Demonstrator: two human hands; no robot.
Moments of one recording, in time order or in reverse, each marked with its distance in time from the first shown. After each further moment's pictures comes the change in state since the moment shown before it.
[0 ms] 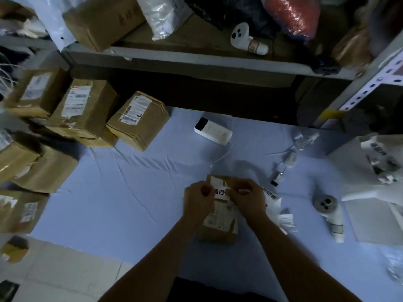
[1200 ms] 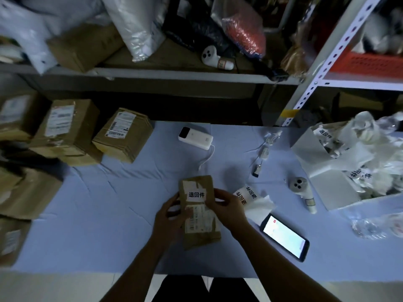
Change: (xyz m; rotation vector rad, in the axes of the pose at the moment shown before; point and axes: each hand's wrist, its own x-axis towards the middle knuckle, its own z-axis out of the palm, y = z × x) left_hand -0.048 -0.067 -0.074 -0.456 -0.248 0.007; right_hand -0.088 -0.011 0.033 0.049 -0.098 -0.068
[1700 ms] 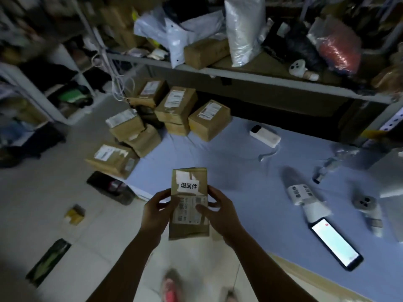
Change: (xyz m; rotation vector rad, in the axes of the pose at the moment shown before) left_hand -0.211 0.004 -0.130 -0.118 0.522 0.054; right_hand -0.164 -0.020 0.118 0.086 -0.472 -0.266
